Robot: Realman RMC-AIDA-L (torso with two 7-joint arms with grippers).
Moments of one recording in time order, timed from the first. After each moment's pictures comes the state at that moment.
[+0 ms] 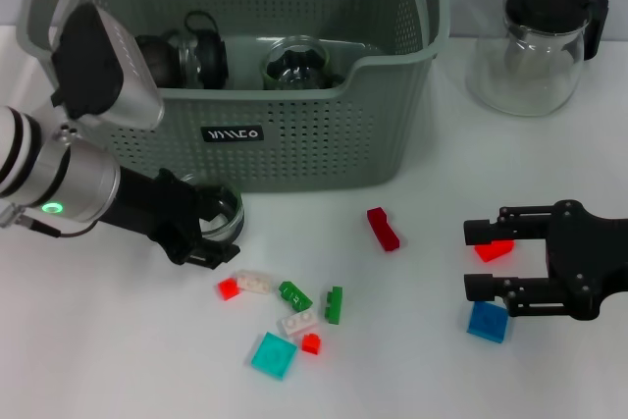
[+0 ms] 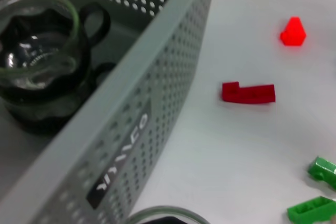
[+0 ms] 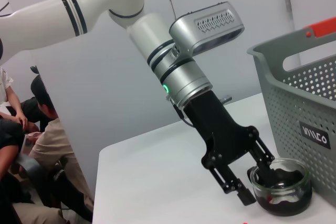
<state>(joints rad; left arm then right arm) -0.54 -2.17 1.03 1.15 2.53 1.46 -1.83 0.49 2.05 -0.72 -0.76 -2.03 -1.86 1.41</state>
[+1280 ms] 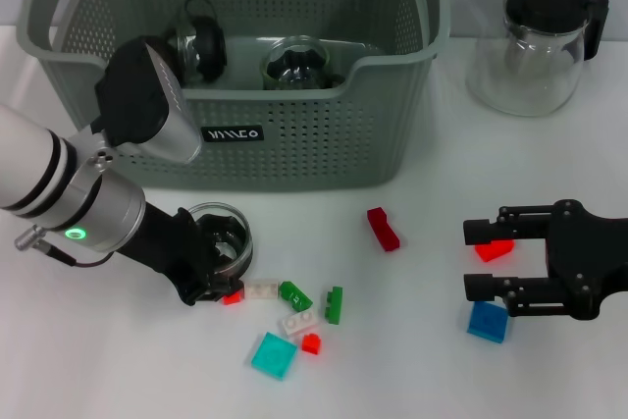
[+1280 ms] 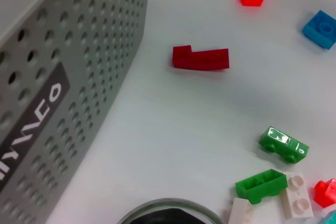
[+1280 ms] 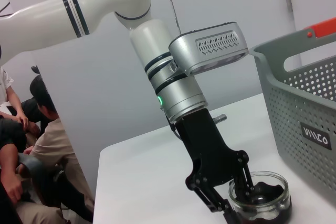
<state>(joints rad) -0.55 -2.17 1.15 1.14 2.57 1.51 -1.92 0.49 2.05 -0.72 -0.76 -2.03 -1.87 1.41</state>
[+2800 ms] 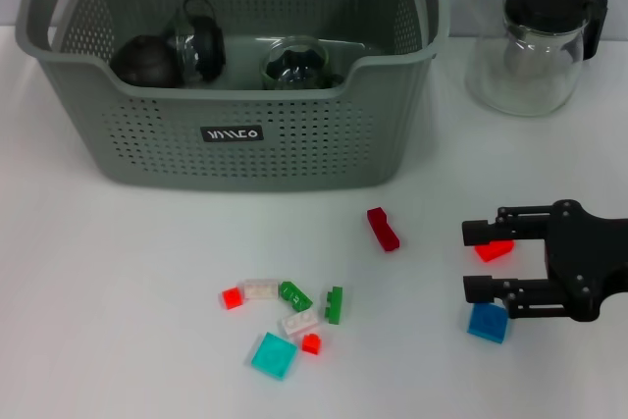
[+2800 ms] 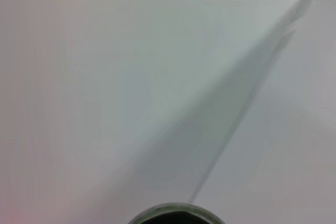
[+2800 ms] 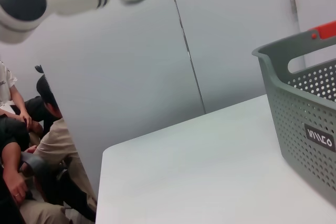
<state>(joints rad) -0.76 -1.96 0.52 0.92 1.78 1.62 -2.20 0.49 2.05 -0.72 -0.76 -2.03 -1.87 1.41</state>
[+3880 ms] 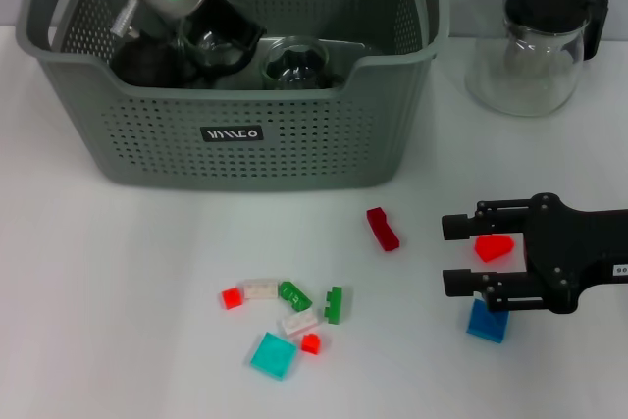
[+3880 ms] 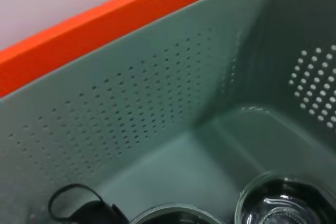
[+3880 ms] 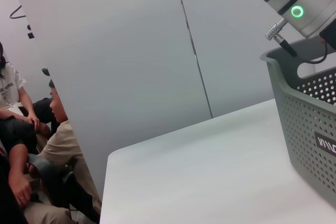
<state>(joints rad) -1.12 -2.04 1.01 0.65 2.83 1.01 -2.58 0.53 2.06 -0.72 -0.73 -2.03 -1.85 1.40</state>
